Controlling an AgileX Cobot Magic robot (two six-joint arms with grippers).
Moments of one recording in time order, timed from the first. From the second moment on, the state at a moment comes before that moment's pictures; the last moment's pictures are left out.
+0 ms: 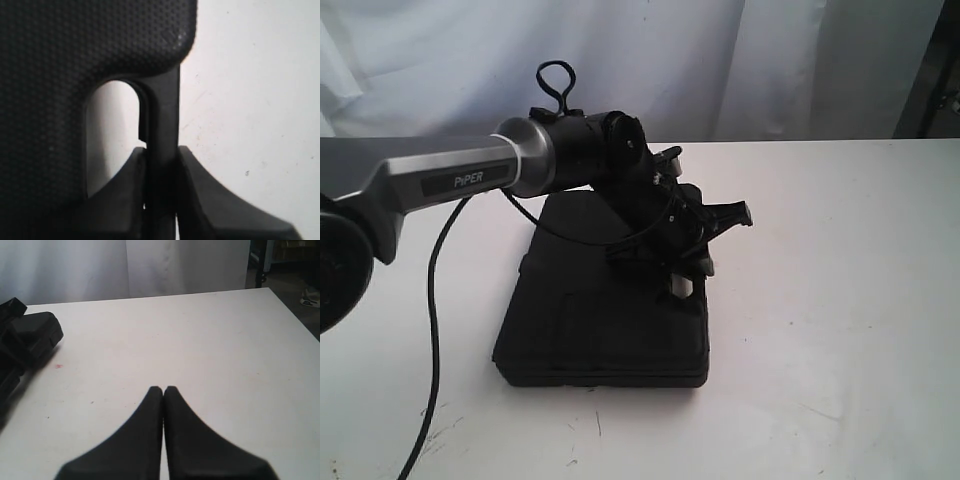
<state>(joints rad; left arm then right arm) -0.65 2.35 -1.82 -0.44 0.76 -0.36 0.11 0.00 0.00 0.02 0.35 0.03</state>
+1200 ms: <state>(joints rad) -0.66 2.38 -1.87 -0.55 0.70 -0.24 0.11 0.00 0.00 0.02 0.35 0.03</state>
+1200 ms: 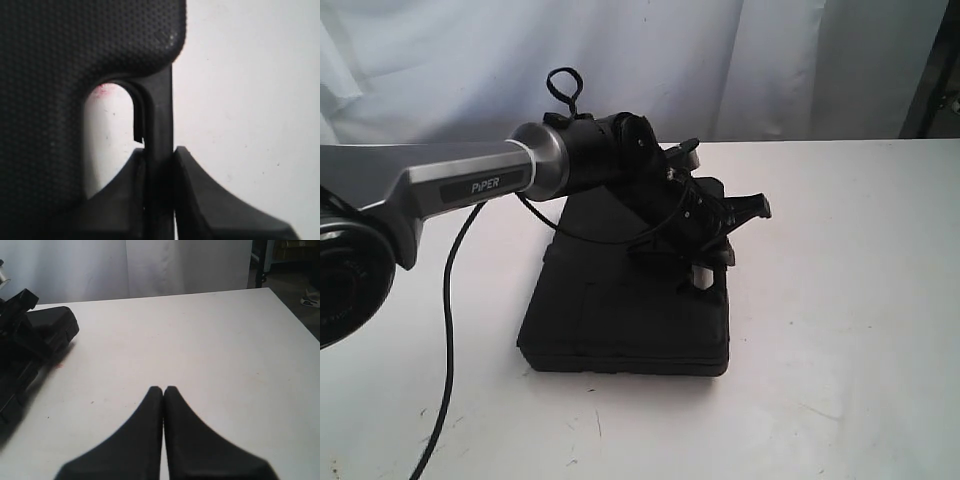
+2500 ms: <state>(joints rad) -0.66 2.39 -2.14 -0.33 0.89 -0.16 0.11 0.00 0.00 0.02 0.35 0.03</state>
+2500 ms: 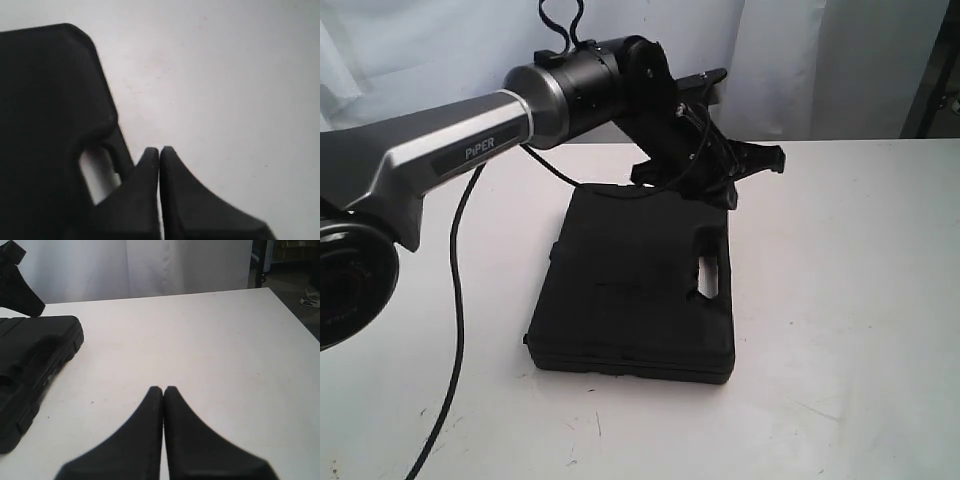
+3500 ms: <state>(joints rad) -0.66 1.53 -1.12 0.12 0.54 -0.25 0.11 0.00 0.00 0.02 0.35 0.03</state>
